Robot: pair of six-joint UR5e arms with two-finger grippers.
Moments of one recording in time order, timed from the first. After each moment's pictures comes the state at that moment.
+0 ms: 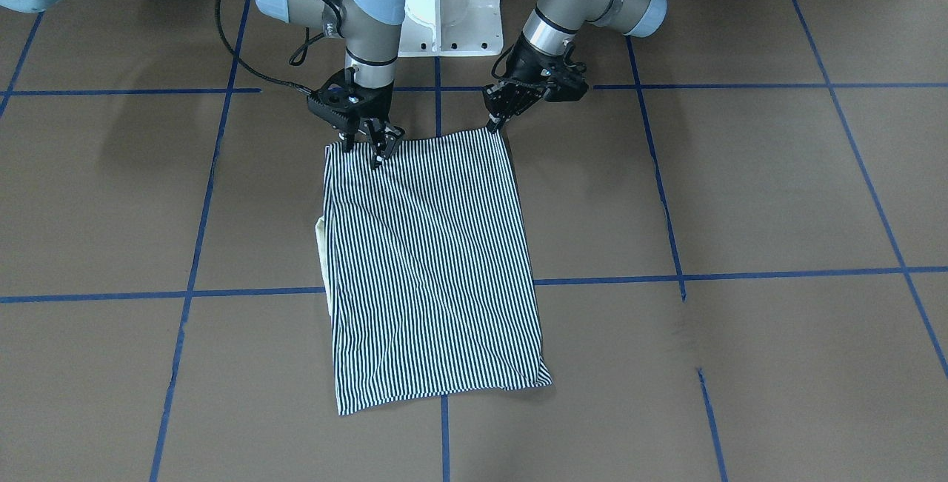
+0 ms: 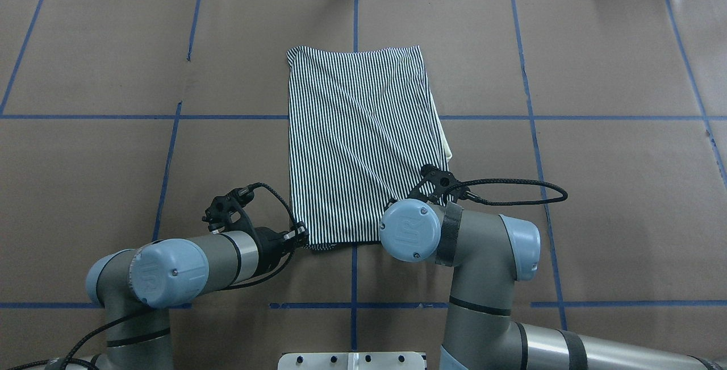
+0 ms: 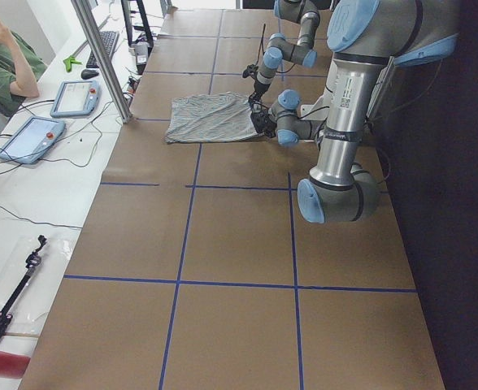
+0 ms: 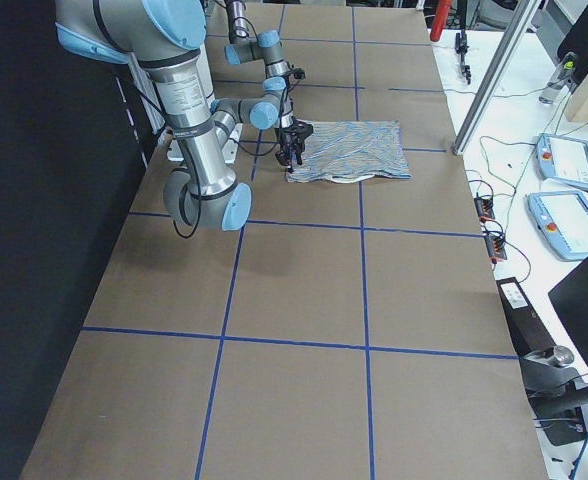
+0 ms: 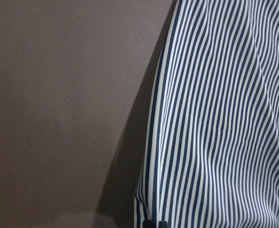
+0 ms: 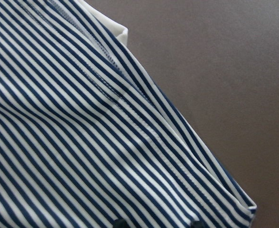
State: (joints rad) left arm -0.25 -1.90 -1.79 -2.25 -1.50 -1.89; right arm 0.29 -1.00 1.74 -1.73 1.49 1.96
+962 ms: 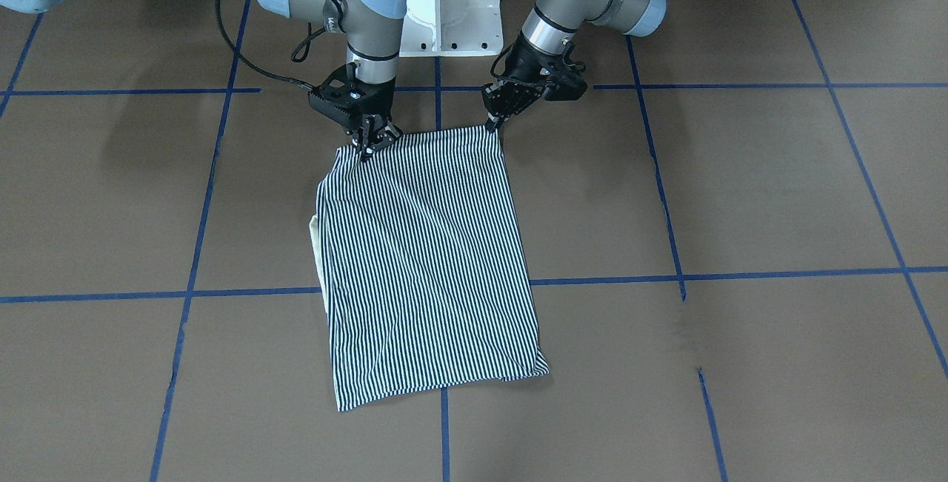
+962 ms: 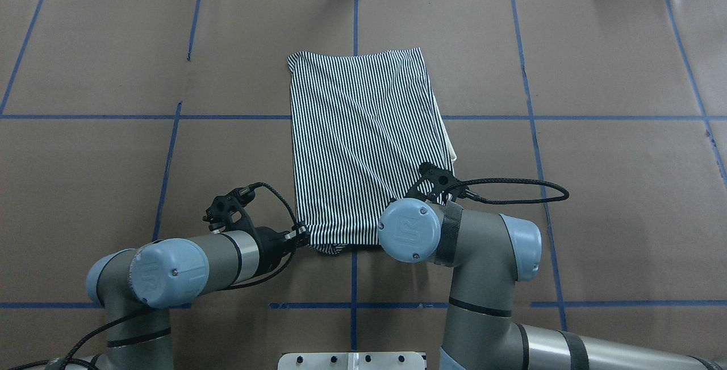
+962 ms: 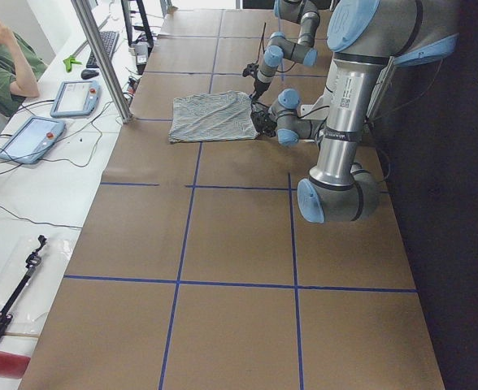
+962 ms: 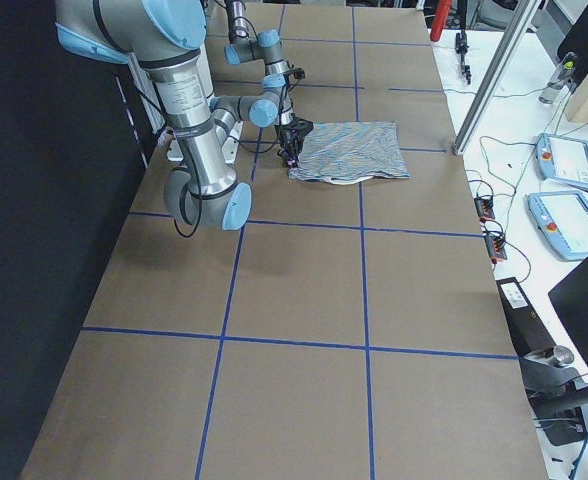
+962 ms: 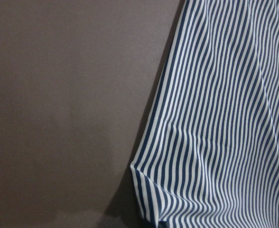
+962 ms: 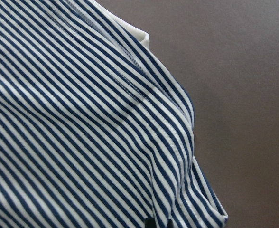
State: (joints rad) left arm -0.25 -1.90 -1.81 -2.24 -1.51 -1.89; right arm 0.29 -1.00 1.77 -1.73 1.48 1.96
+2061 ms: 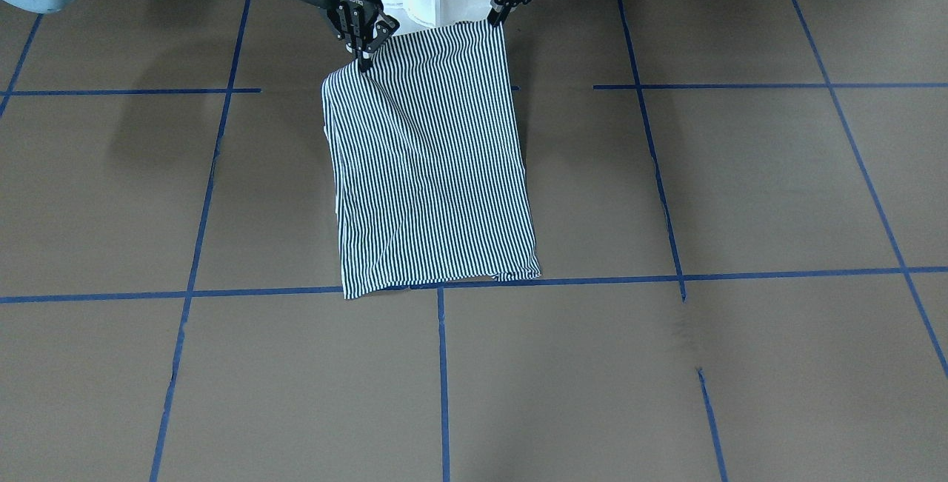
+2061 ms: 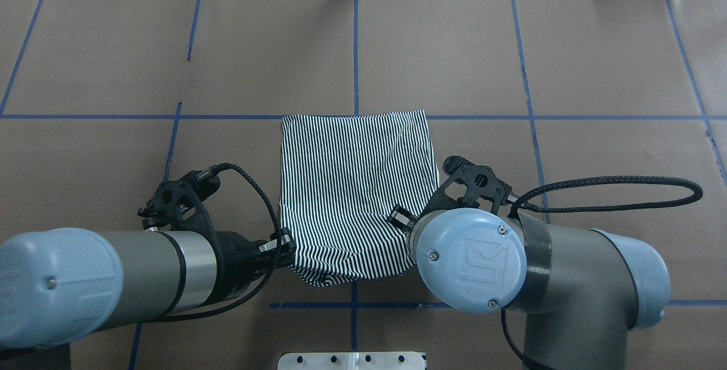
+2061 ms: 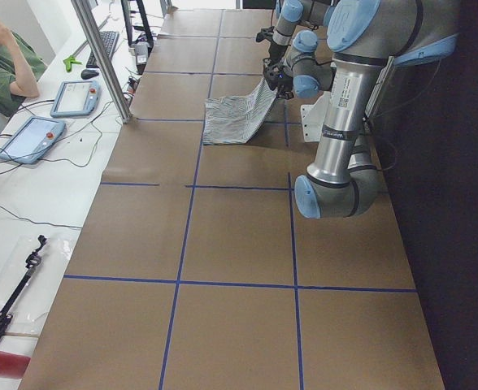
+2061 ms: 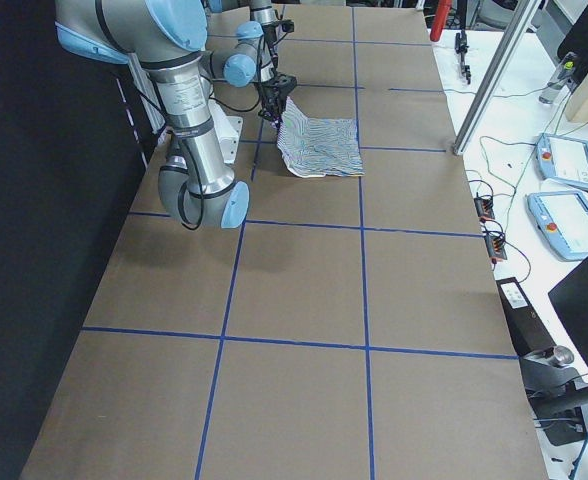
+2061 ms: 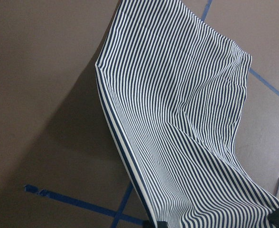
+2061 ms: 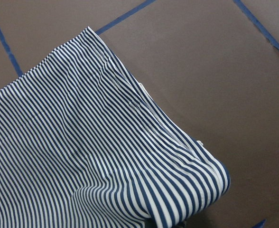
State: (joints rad) left arm -0.27 -1.98 -2.27 -1.62 -1.61 -1.85; right arm 0.25 -0.99 2.16 -2.01 1.48 1.94
